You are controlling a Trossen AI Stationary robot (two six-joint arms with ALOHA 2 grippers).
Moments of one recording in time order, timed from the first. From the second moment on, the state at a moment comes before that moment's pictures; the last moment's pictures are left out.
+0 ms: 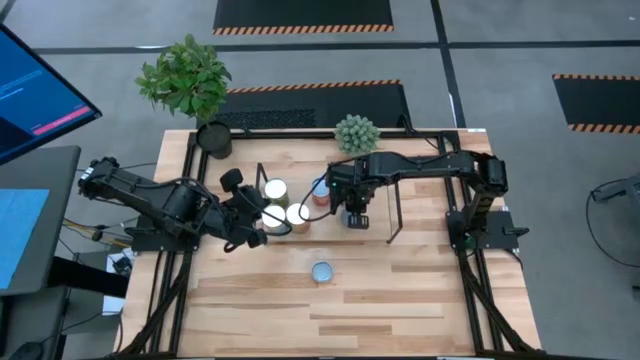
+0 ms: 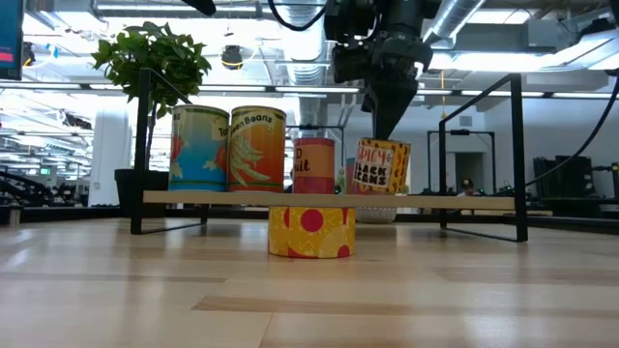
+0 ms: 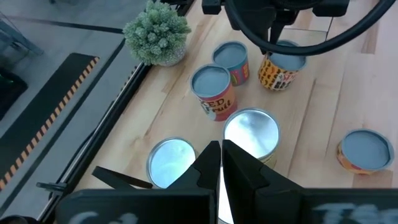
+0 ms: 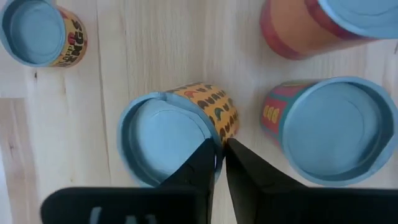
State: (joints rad) left arm -0.36 1.26 1.32 -1.04 -0.73 -0.48; right arm -0.13 1.81 1.51 -1.01 -0.08 -0.10
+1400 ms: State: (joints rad) left arm -0.21 1.30 1.31 -0.56 -0.43 -0.07; right arm 0.05 1.35 1.56 -1.01 0.48 0.27
